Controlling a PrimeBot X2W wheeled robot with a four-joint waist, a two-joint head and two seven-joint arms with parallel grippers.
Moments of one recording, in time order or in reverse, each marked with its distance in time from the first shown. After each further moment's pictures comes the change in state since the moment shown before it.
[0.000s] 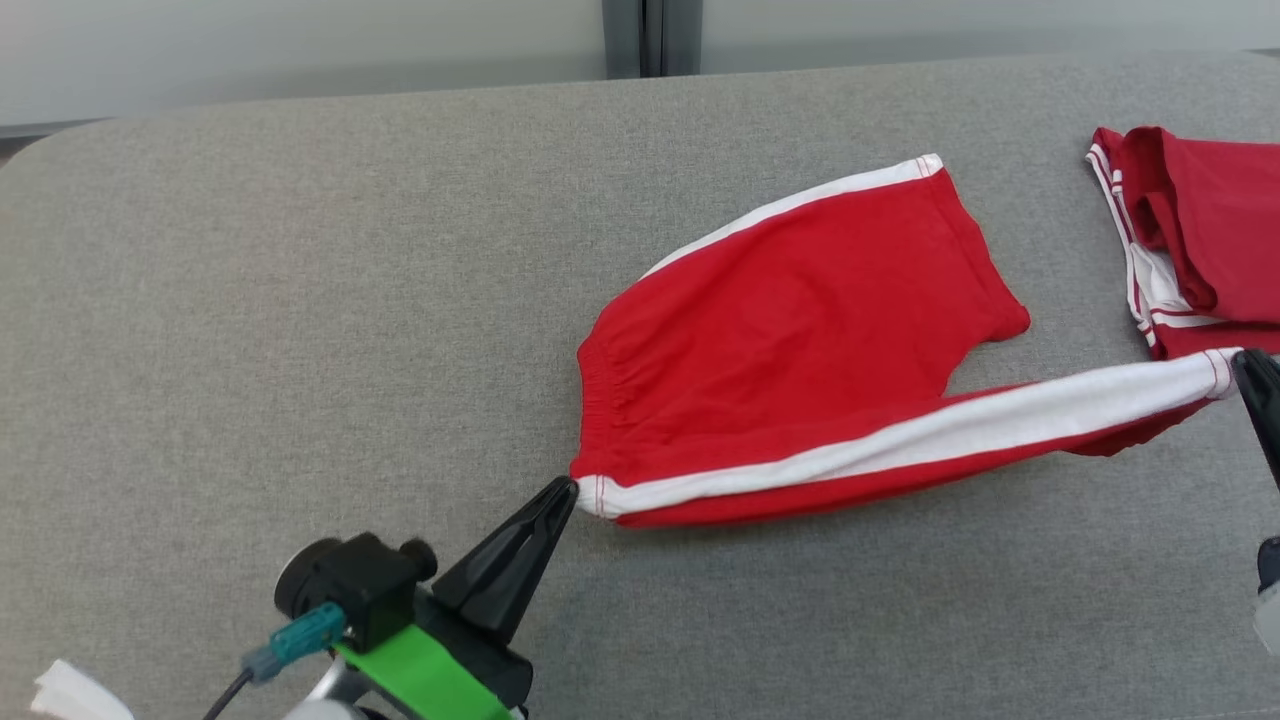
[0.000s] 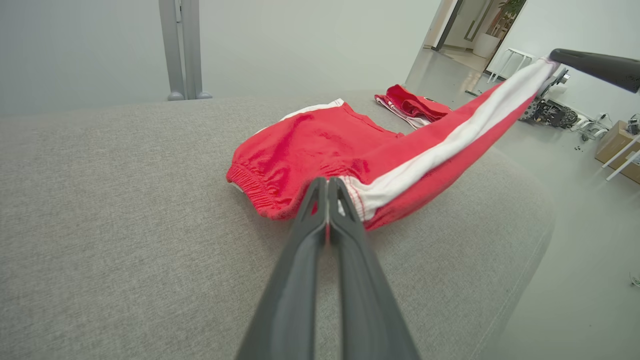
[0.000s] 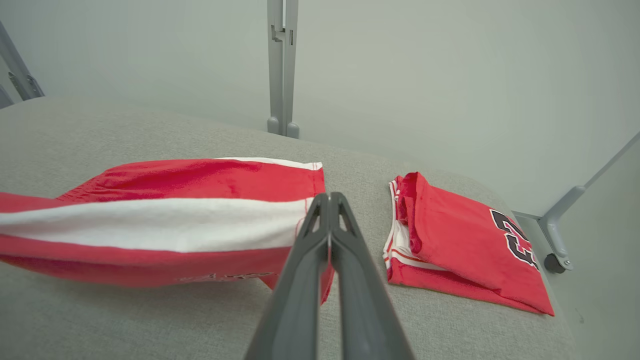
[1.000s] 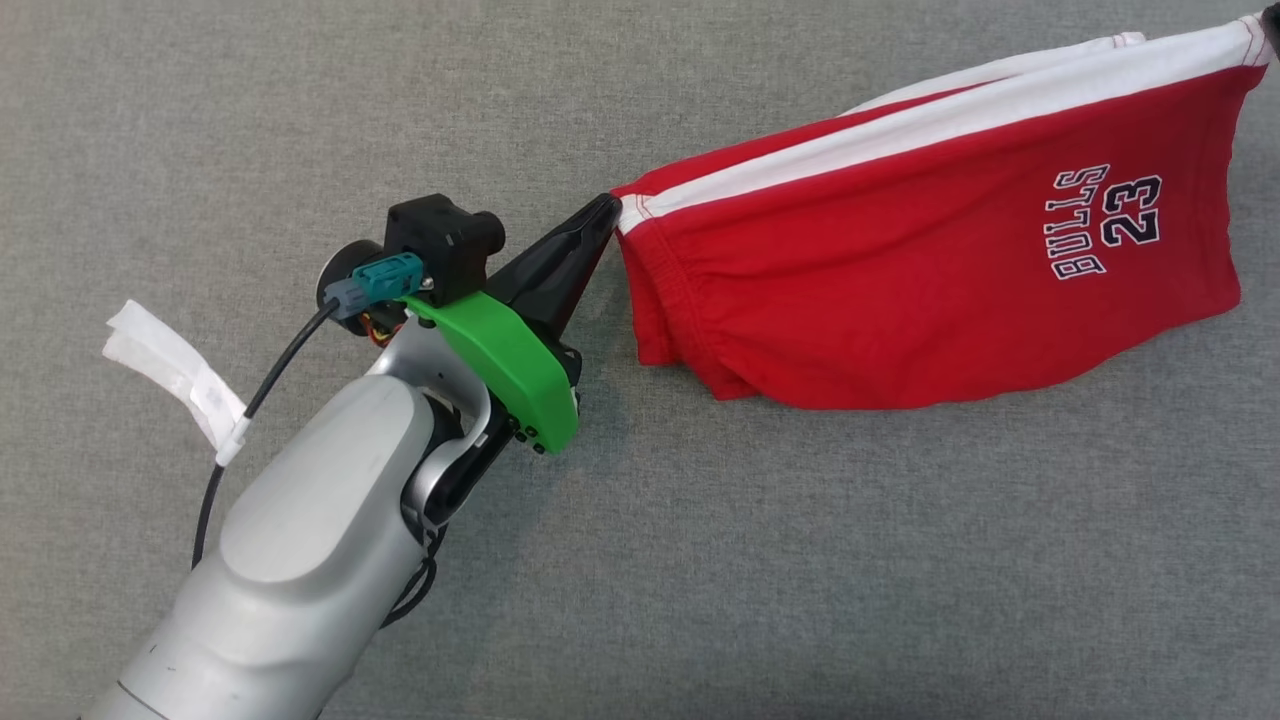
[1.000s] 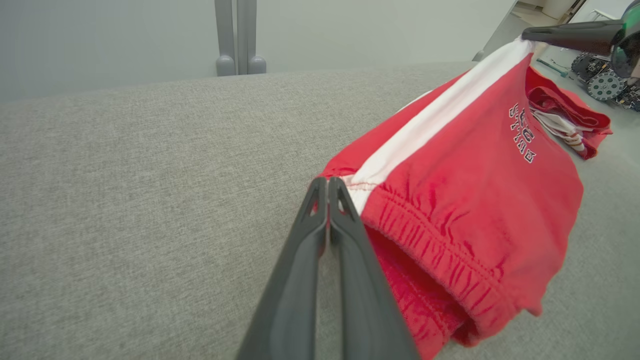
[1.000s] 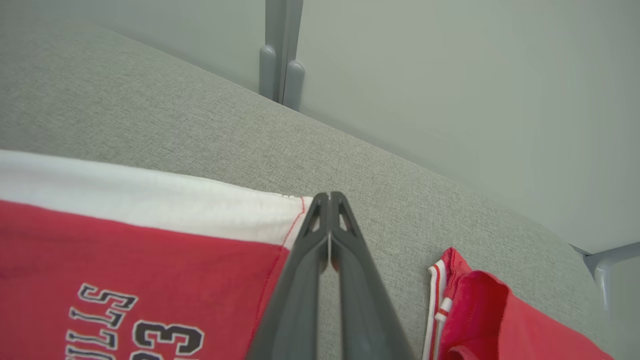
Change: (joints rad) left arm -0.581 -0.227 -0.035 0.470 -0.040 -0.069 0.118; right arm -0.970 -0.293 0.547 0.785 0.122 0.000 0.017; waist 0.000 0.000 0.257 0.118
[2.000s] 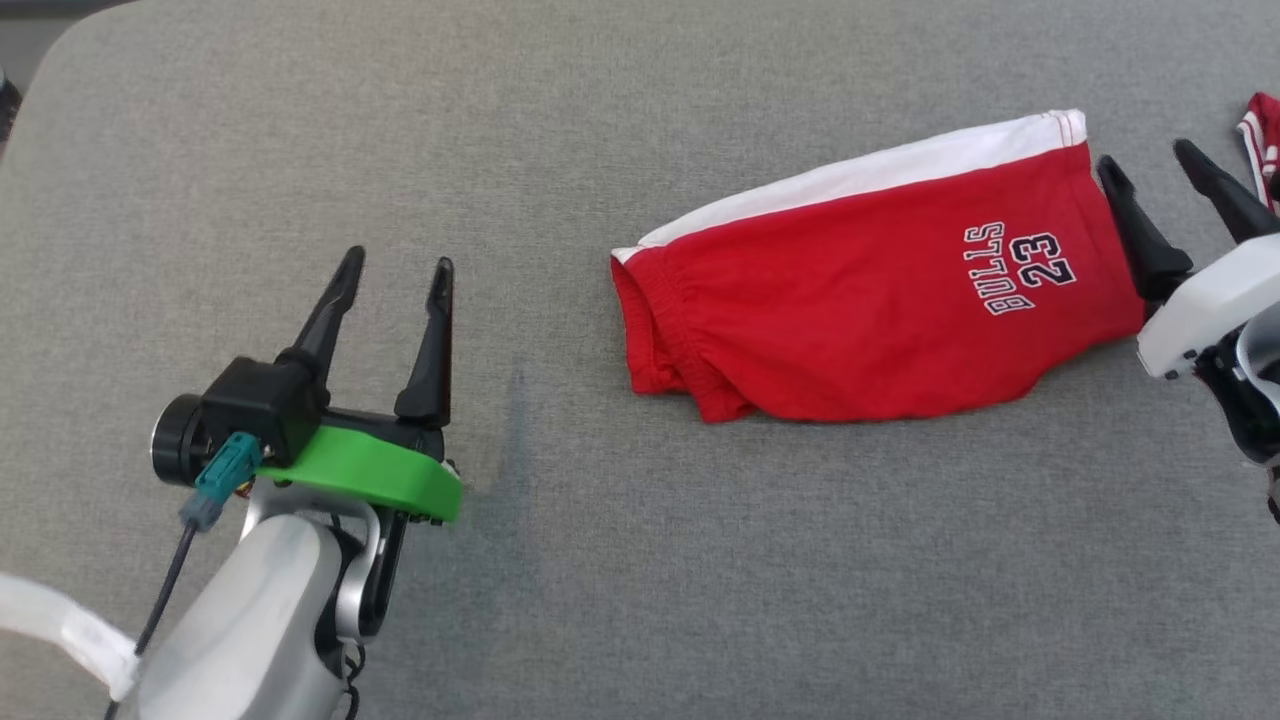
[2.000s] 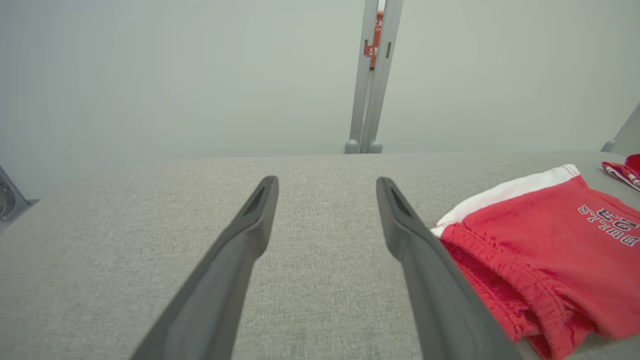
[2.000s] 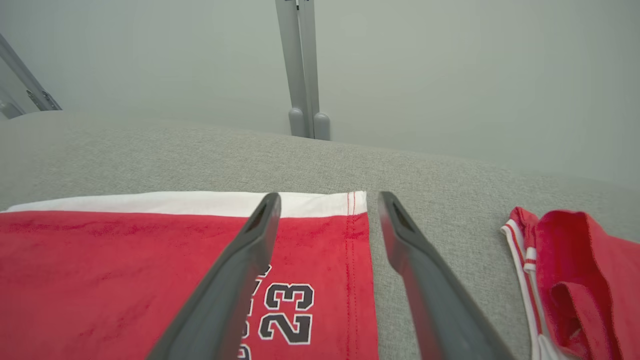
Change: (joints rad) left arm 0.274 0.098 0.154 -0.123 0.100 0.272 -0.252; right arm 0.123 0.196 0.045 0.224 0.125 0.000 -0.379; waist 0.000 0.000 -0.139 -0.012
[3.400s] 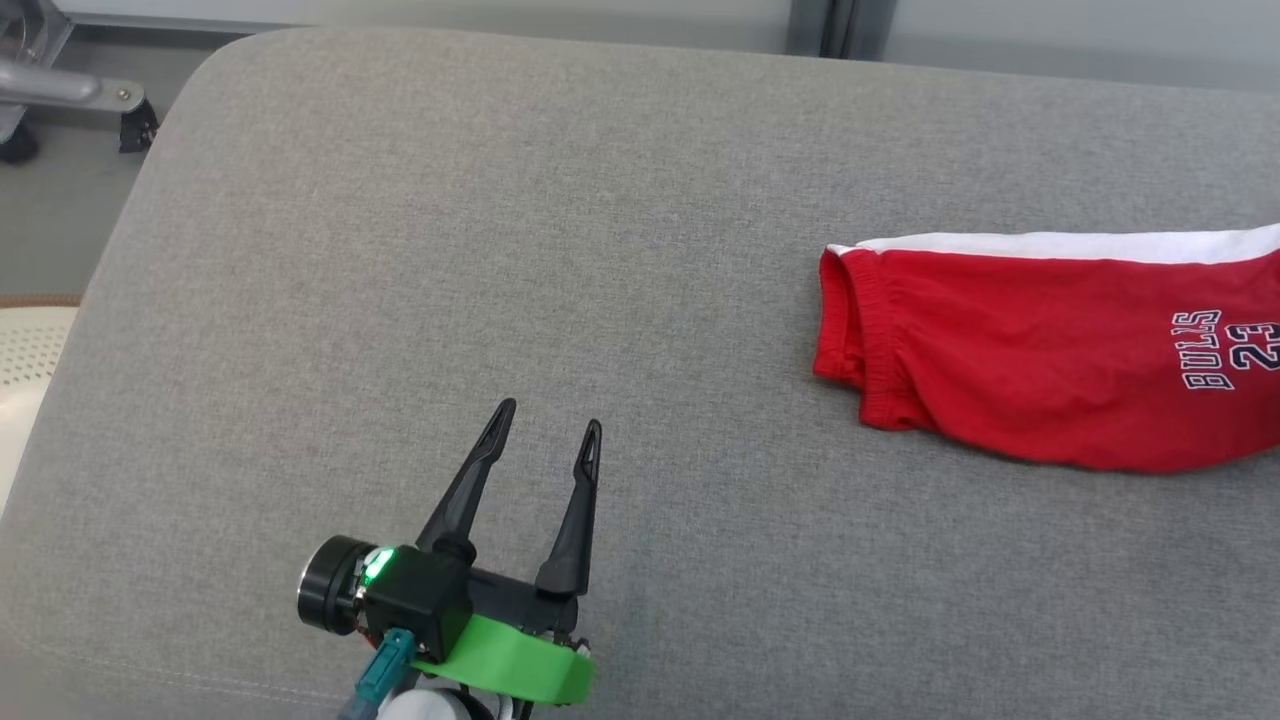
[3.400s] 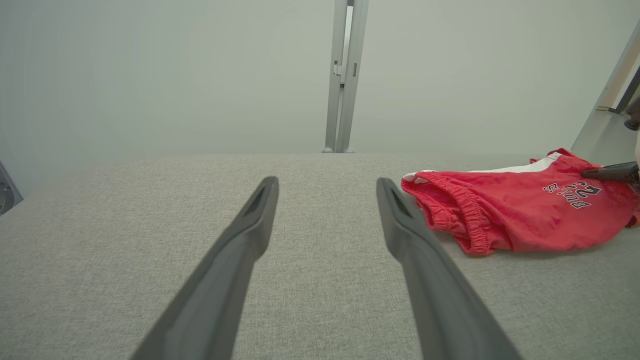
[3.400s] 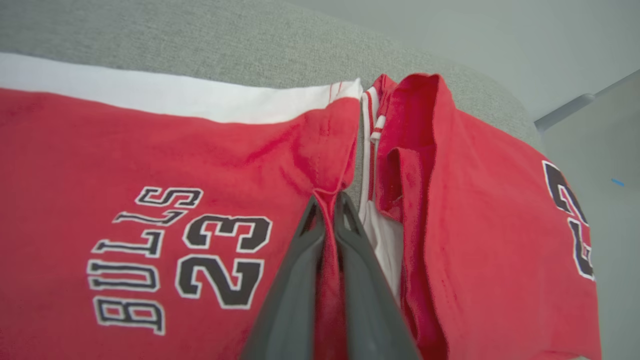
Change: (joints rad) left arm 0.381 -0.294 0.165 -0.183 0.406 -0.161 -0.004; right arm -0.045 -0.034 -0.130 0.485 -0.289 0.000 0.194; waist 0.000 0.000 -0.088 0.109
